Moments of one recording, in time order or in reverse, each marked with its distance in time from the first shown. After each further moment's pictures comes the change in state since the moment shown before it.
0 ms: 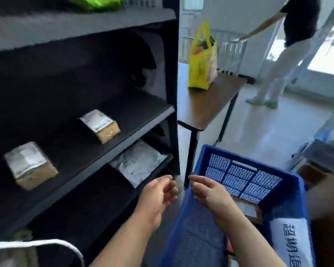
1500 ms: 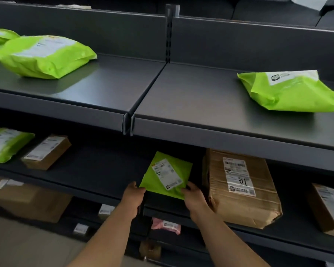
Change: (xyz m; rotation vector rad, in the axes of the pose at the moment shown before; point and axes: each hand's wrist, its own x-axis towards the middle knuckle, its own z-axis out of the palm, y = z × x) left_hand -0.300 0.064 -0.679 -0.213 1.087 0.054; right_hand -0.253 0.022 0.692 -0.556 -0.793 0.038
